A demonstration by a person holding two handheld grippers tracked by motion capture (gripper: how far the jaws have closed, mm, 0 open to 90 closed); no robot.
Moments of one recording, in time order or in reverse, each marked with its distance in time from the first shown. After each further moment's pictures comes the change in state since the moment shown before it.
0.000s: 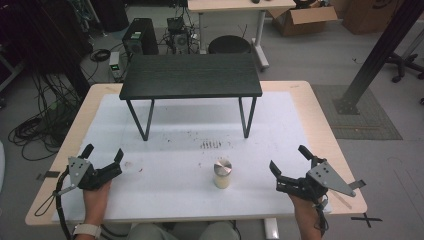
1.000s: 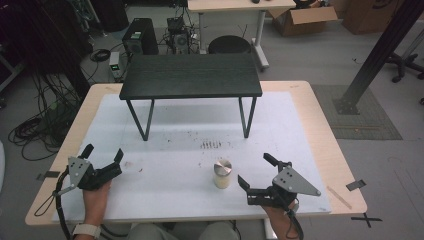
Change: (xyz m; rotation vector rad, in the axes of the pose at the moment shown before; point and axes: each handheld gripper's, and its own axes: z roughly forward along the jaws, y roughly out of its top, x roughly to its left) left arm 0.000 0.000 0.000 -0.001 -0.002 -0.003; right arm 0.064 -0.002 0.023 0.085 0.209 -0.016
